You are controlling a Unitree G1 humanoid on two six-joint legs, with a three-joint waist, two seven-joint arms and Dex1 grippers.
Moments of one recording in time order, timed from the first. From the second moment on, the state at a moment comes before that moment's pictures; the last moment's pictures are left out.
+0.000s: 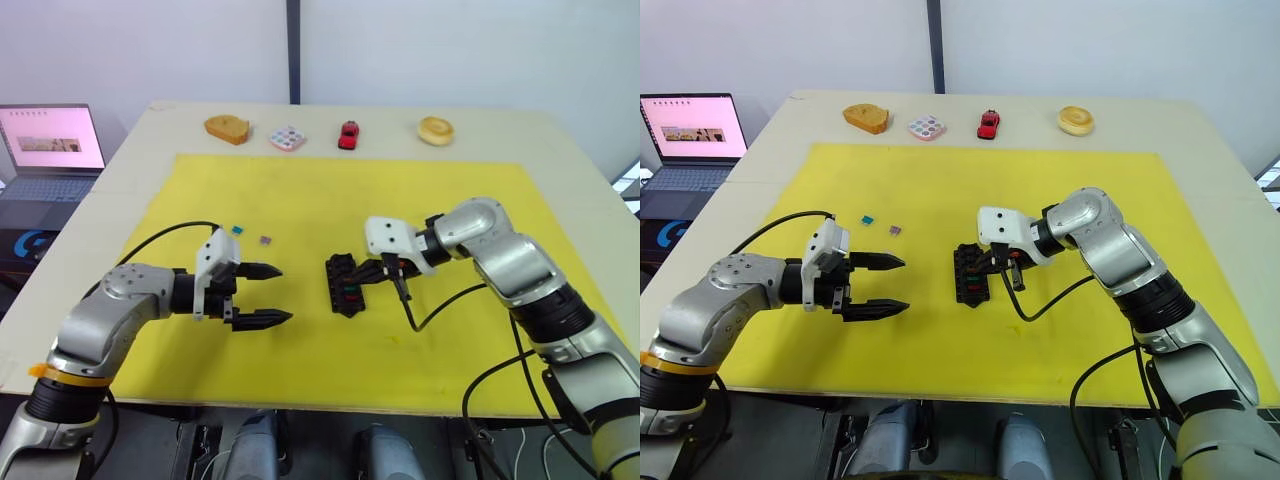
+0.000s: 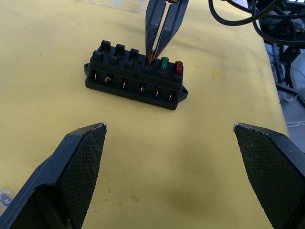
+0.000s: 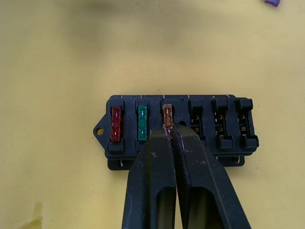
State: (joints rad) left arm -0.33 0.74 -0.04 -0.26 -0.55 0.60 -1.15; right arm -0.80 -0.71 0.41 -0.03 0.08 0.51 1.35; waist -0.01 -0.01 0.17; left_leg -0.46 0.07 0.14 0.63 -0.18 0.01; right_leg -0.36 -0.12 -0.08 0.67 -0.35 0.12
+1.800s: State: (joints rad) left arm -0.37 0.75 -0.04 -0.20 -0.53 0.58 -1.18; right arm -0.65 -0.66 0.22 -0.01 0.28 0.52 1.30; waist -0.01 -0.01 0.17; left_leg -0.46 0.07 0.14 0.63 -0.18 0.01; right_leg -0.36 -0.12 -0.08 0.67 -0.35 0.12
